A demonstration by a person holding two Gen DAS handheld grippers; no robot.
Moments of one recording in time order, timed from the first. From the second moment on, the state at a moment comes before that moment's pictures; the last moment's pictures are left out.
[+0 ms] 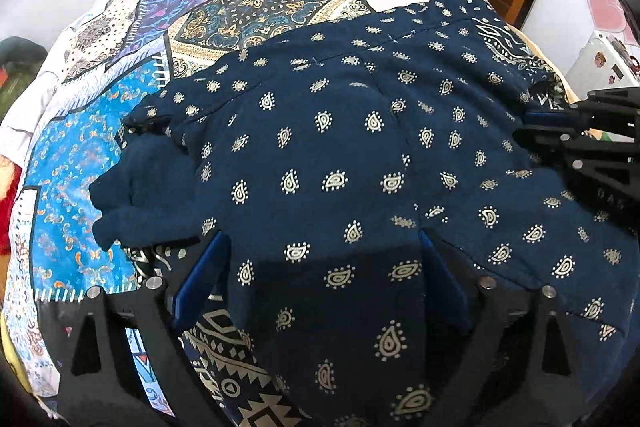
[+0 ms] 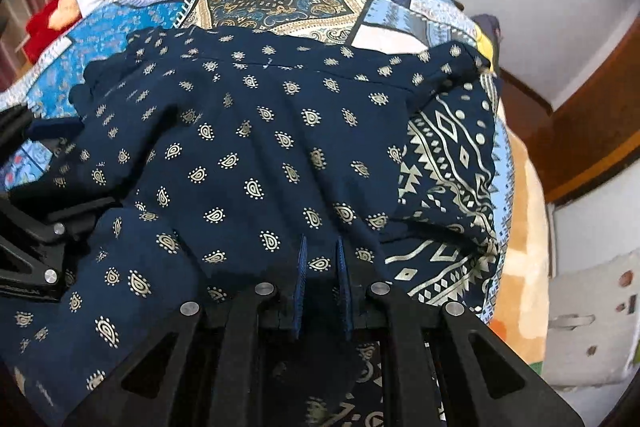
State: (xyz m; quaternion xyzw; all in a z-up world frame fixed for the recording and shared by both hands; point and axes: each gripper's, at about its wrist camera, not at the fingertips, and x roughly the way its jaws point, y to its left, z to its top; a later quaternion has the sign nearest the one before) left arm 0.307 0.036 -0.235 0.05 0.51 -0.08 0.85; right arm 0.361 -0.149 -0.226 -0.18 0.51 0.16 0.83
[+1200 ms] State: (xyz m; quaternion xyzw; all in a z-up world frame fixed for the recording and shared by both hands) left arm 0.301 0.209 -0.186 -0.18 0.48 0.00 0.86; right arm 0.386 -0.272 -0.143 0.01 0.47 0.12 0.88
